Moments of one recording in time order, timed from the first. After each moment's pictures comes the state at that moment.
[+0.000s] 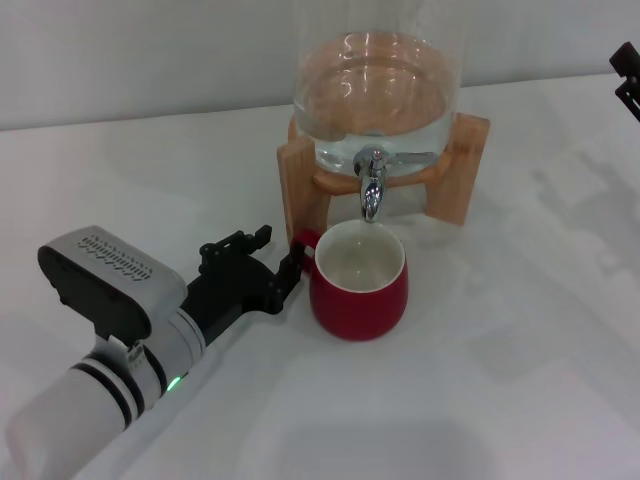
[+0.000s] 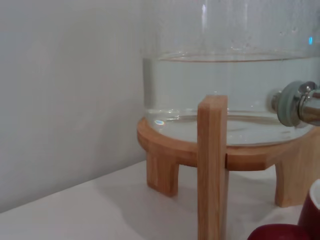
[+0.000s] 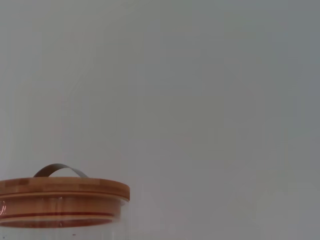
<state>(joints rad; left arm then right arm) -0.54 -2.09 -0.64 -0.52 2.65 0.63 -0.22 0.32 2.00 -1.15 -0.19 -0.44 -1.57 0.53</state>
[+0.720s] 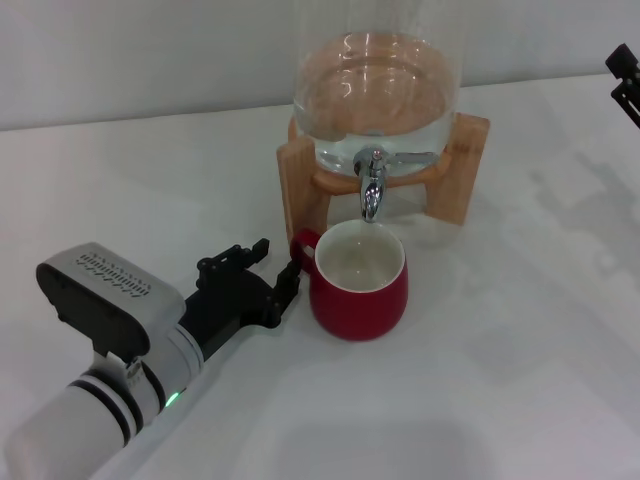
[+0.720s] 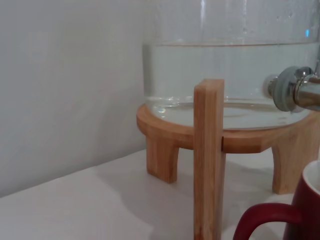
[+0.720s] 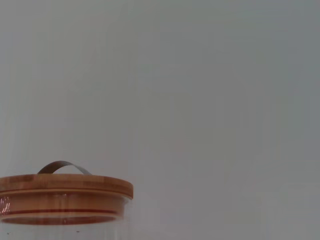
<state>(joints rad) -0.50 -2.09 -0.64 -0.54 2.65 0.62 -0.21 0.32 2.00 -1.15 -0.19 -0.44 -1.57 0.52</state>
